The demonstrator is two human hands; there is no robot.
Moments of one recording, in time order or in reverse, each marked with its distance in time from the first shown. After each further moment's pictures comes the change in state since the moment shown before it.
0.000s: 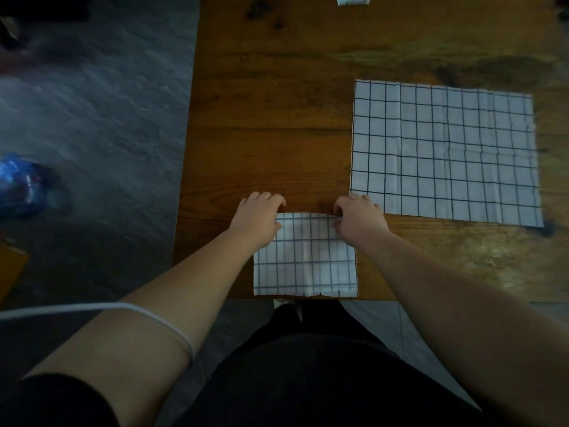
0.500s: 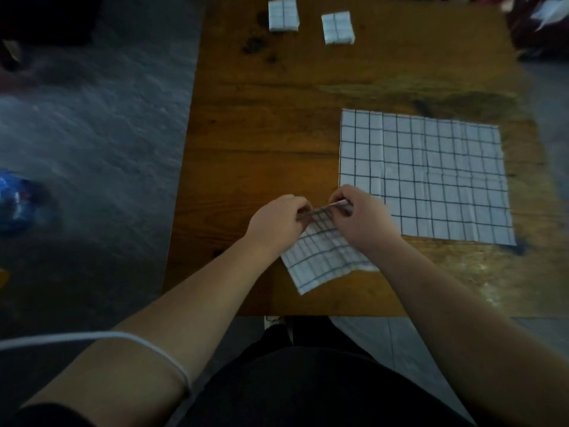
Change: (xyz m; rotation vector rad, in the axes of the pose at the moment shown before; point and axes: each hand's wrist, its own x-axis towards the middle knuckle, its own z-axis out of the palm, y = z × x) left_hand -0.006 0.069 -0.049 -0.245 0.144 0.070; right_hand -0.049 -0.016 -0.082 0.467 0.261 -0.083
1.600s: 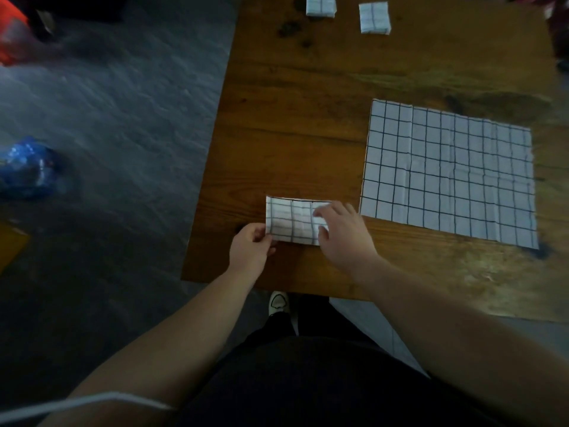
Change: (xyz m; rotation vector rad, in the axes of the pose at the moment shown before) left_hand -0.098 -0.098 0.065 -0.999 0.263 -0.636; right_hand -0.032 -0.003 0.086 -0.324 -0.172 -0.214
